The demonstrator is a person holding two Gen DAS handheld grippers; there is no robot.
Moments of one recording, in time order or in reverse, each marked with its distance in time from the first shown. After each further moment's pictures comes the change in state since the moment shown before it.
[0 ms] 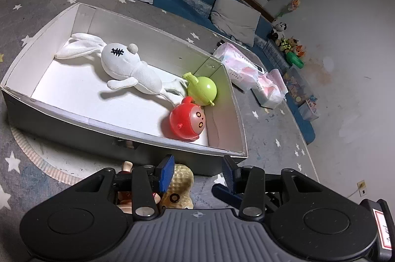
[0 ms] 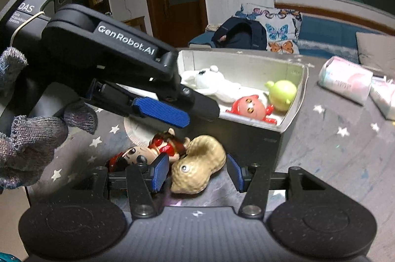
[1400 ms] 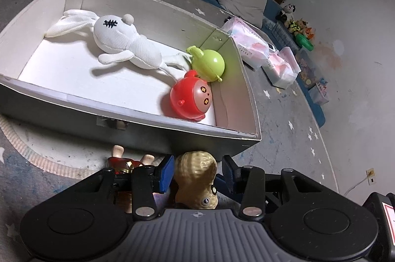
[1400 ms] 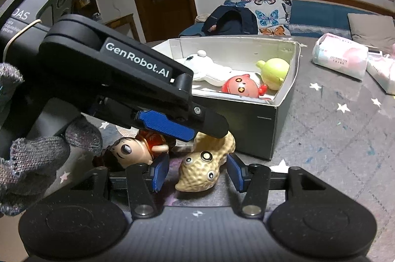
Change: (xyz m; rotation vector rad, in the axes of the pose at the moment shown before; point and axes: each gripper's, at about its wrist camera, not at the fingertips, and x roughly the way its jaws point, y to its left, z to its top) left arm 0.032 -0.005 -0.008 0.011 0.093 0.045; right arm 0.009 -0.009 -0.009 0.083 0.032 -0.017
